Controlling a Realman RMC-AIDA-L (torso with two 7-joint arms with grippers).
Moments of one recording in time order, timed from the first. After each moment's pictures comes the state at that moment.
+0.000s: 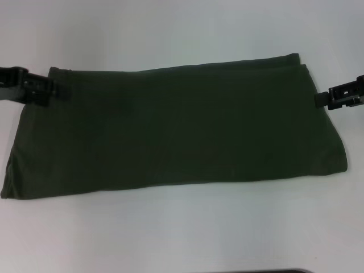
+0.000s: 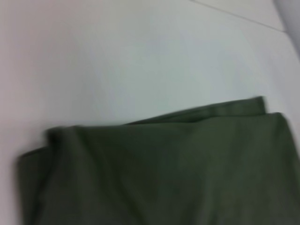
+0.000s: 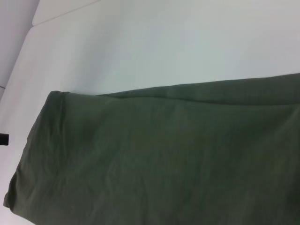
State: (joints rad) left arm -0.71 -1.90 0.55 0.79 2.52 1.76 -2.41; right arm 0.64 1.92 -0.48 -0.79 -2.54 -1.76 2.32
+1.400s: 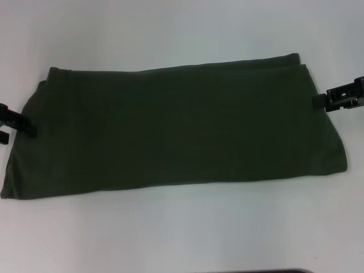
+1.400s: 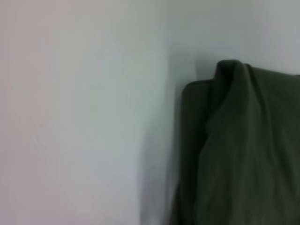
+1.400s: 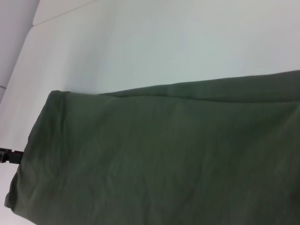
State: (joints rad) left arm -0.72 -1.90 0.60 0.75 2.81 1.61 -2.58; right arm 0.63 1.93 -0.48 -0.79 -2.54 -1.76 2.32
